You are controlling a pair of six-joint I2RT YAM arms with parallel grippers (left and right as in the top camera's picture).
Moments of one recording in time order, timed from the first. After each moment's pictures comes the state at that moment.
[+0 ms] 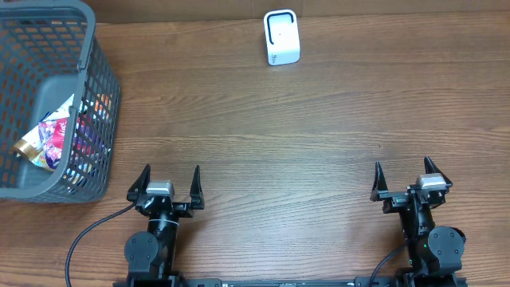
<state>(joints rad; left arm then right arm) 0.00 0.01 0.01 -0.04 0.04 -0.02 0.07 0.01 0.02 -0.04 -0.02 -0.04</state>
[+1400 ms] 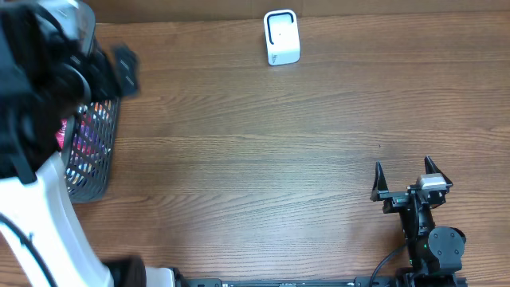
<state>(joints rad) 0.14 1.59 2.41 -1.55 0.05 -0.10 0.07 0.01 0.02 -0.03 -0.02 -0.04</state>
